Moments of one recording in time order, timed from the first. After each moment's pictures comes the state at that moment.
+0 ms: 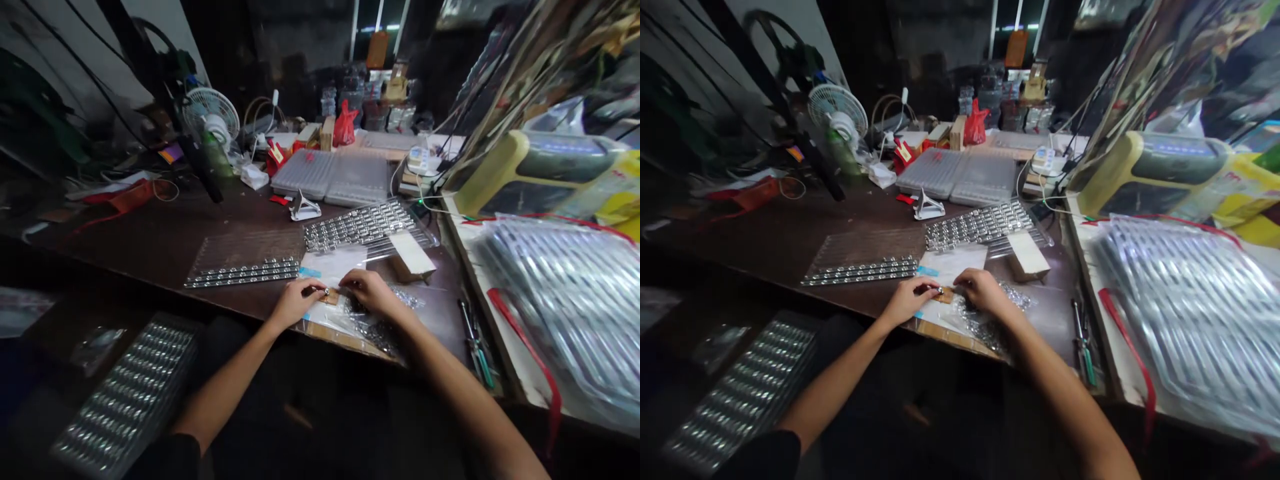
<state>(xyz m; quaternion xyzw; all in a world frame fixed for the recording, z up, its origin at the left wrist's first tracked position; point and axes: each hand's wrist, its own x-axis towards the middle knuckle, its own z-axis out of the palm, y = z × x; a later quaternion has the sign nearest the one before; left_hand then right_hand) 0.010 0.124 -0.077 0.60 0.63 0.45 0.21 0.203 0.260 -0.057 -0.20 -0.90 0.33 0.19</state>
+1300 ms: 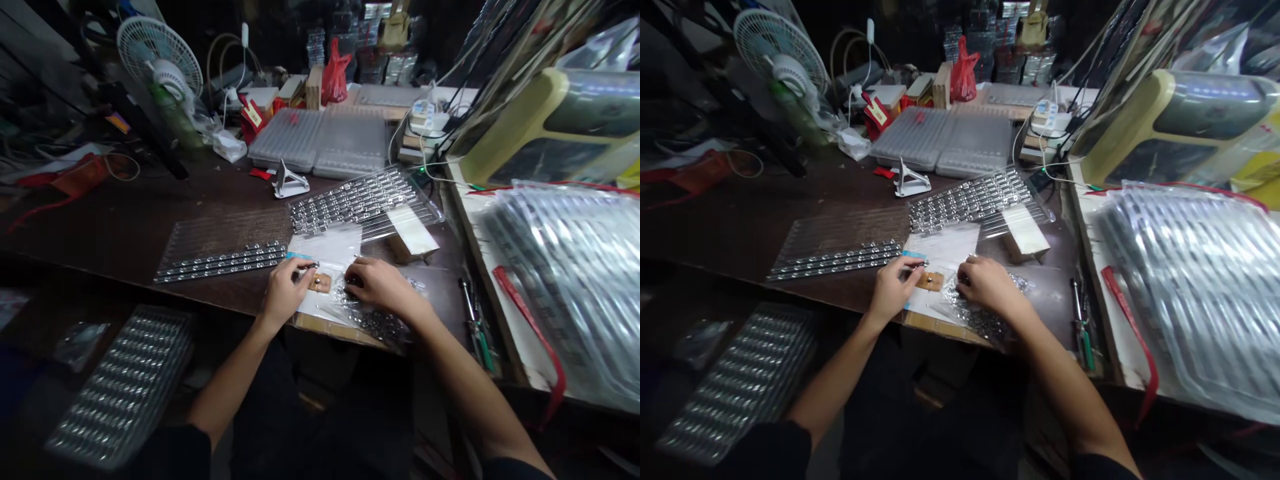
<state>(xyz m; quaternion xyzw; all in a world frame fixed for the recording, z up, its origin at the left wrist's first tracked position) 0.027 0.130 -0.067 0.59 0.66 0.47 0.07 0.222 0.244 -0.025 -0.29 -0.94 0.15 -0.01</state>
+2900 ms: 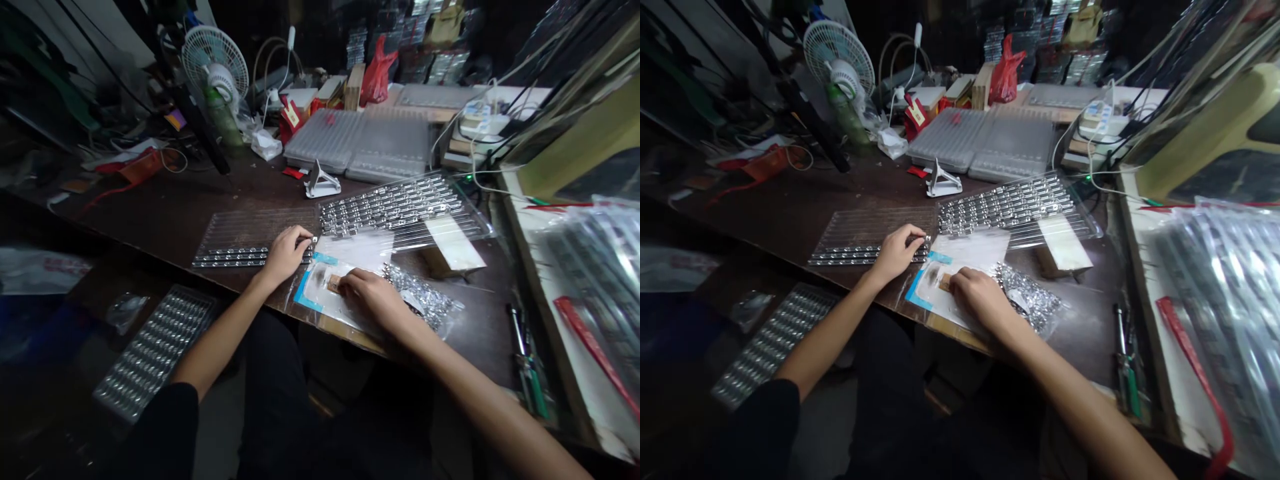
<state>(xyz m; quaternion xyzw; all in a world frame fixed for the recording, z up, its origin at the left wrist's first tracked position) -0.057 0.155 -0.050 0.61 0.69 0.39 0.02 0.180 0.222 -0.056 -0.18 -0.96 0.20 0.10</state>
